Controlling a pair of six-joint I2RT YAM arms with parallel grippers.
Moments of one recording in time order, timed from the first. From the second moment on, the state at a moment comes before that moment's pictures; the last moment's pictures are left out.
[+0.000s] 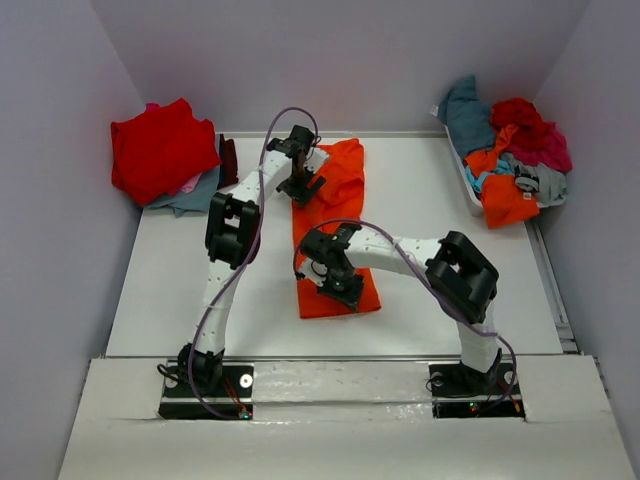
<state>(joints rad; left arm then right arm) -0.39 2.49 2.26 -0.96 -0.07 0.32 0.97 1.99 1.47 -1.07 -0.13 -0.19</state>
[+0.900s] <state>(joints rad) -0.39 2.49 2.25 -0.96 -0.07 0.32 0.97 1.97 1.49 -1.09 -0.06 -0.19</state>
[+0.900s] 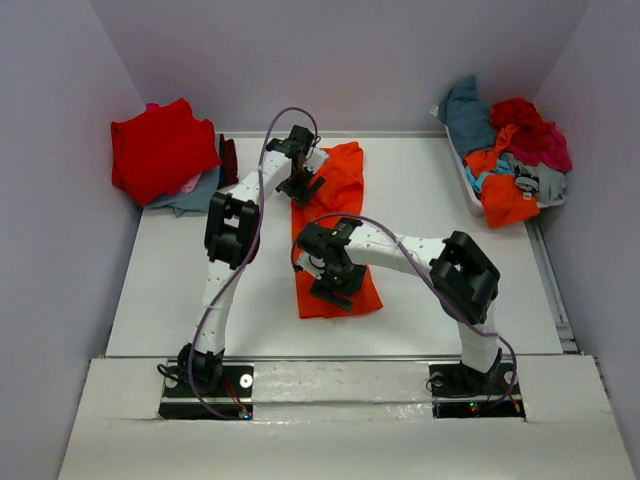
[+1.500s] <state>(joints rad) -0.39 2.42 2.15 -0.89 -0.13 0.35 0.67 2.00 1.87 -1.00 0.15 -0.16</state>
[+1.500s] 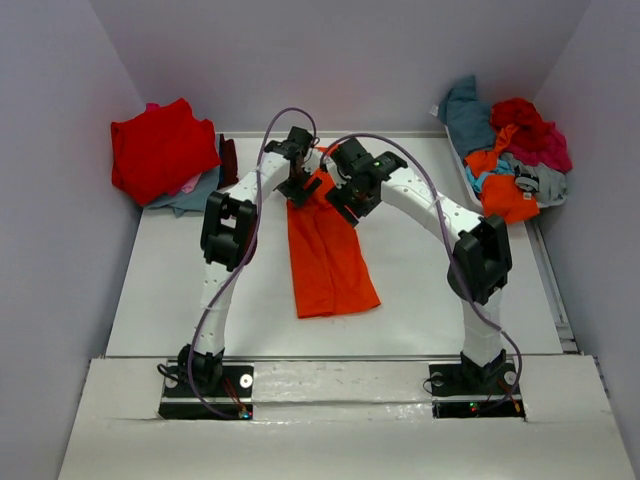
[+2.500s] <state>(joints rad) -0.47 1.88 1.78 -0.84 -0.10 0.38 0.45 2.29 2.22 -0.97 0.10 -0.07</state>
